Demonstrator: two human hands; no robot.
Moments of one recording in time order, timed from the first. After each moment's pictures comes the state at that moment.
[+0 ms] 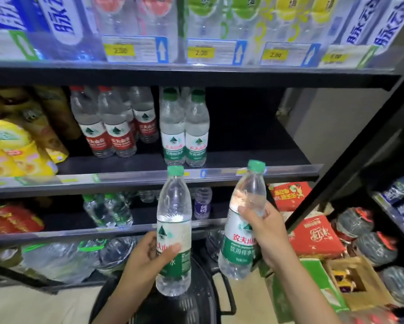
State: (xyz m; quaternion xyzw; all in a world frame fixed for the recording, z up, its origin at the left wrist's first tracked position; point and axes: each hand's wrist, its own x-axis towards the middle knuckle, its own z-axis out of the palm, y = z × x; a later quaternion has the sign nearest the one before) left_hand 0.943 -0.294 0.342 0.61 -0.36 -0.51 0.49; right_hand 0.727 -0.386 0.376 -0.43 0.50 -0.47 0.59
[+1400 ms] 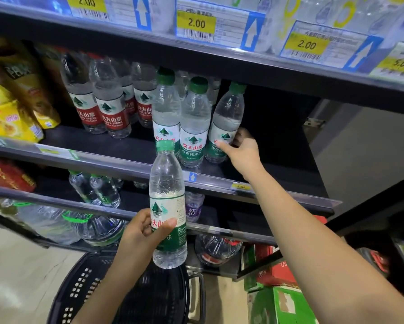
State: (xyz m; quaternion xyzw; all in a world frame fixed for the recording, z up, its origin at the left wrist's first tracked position) left_hand 0.882 -0.371 0.336 0.66 -0.29 -0.42 0.56; right_hand 0.767 -0.633 0.366 -0.67 0.49 -0.36 0.43
